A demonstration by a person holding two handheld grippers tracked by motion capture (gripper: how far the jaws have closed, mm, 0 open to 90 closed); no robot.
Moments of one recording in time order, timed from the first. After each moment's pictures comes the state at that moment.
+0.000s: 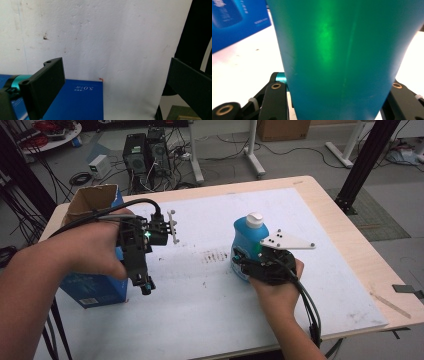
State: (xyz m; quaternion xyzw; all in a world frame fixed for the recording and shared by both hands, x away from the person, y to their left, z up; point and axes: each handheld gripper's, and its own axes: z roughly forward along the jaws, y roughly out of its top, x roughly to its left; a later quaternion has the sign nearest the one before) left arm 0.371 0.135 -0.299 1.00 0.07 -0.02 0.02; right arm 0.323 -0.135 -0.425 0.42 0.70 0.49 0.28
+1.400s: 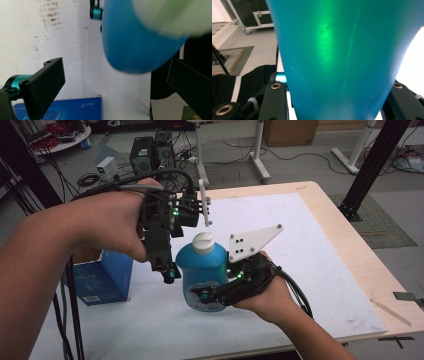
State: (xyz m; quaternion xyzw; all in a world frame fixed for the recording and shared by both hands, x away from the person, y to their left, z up) left arm 0.346 0.080 -0.234 1.00 -0.02 -0.02 0.06; right arm 0.308 -0.083 -0.369 0.08 0.83 0.55 0.03
